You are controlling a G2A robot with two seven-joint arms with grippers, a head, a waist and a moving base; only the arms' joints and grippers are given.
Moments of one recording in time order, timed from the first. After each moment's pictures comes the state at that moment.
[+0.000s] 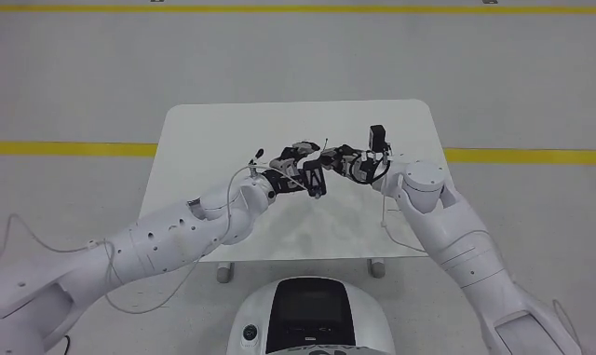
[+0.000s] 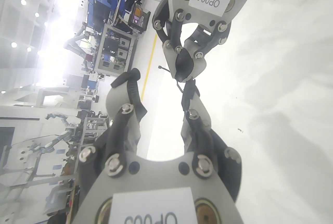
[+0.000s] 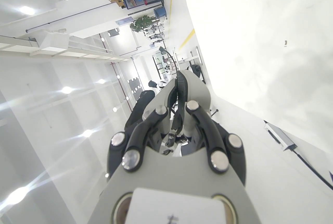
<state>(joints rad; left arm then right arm) 0.62 -0.88 -0.17 -1.68 1.57 0.11 -0.18 -1.10 -1.20 1.05 -1.37 0.54 0.34 0.54</state>
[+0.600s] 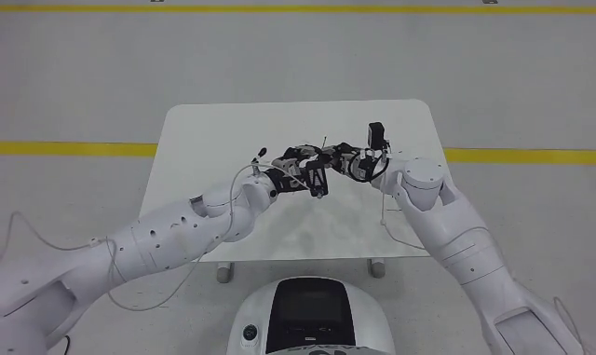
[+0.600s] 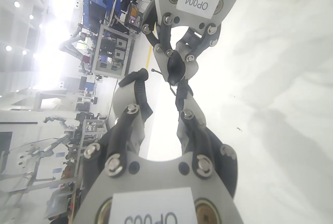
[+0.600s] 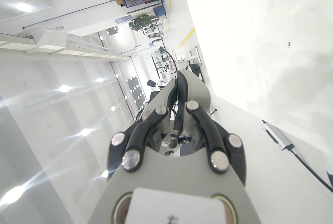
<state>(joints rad) 0.62 -0.89 -0.17 -1.67 1.57 0.07 -0.18 -1.08 -1.20 1.03 -1.37 0.54 0.34 0.54</state>
